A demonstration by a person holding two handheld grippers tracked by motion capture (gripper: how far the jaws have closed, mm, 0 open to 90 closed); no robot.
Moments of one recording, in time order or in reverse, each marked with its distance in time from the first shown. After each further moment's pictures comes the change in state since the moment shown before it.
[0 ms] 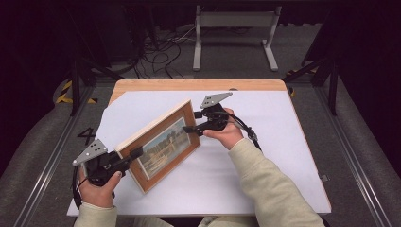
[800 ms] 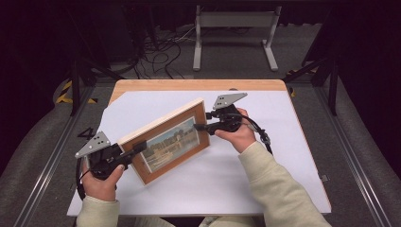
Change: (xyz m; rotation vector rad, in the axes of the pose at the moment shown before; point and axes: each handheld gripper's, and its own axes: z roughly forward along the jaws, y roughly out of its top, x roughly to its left) left arm 0.004 0.019 0.014 -0.013 -0.043 0.072; right arm 0.014 -0.001 -0.048 -0.009 -0.073 -0.041
